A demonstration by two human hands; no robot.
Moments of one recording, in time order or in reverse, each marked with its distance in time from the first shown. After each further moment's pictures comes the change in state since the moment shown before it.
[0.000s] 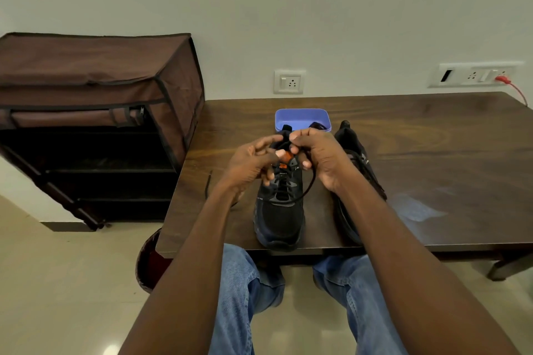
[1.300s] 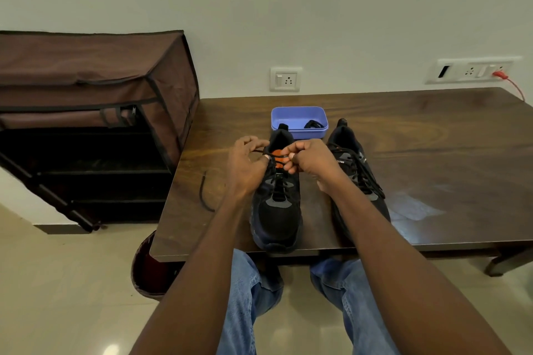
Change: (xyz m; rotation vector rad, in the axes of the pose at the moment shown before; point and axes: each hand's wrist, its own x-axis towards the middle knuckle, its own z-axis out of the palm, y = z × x) left_hand 0.017 -0.027 0.011 0.450 0.414 0.154; right_hand 0.013 0.018 0.001 -0.419 0.116 0.118
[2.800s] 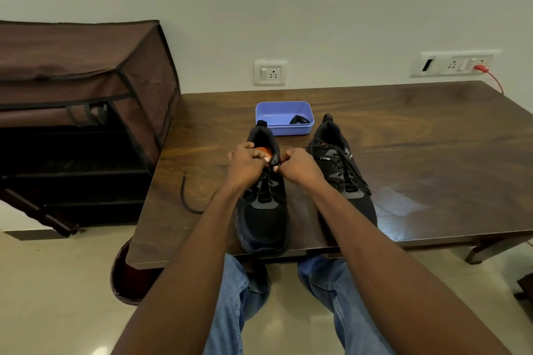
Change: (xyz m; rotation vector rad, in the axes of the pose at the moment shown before) left_hand 0.034 -0.021 0.041 0.142 -0.184 -0.180; right_hand 0.029 0.033 0.004 -0.394 0.075 0.138
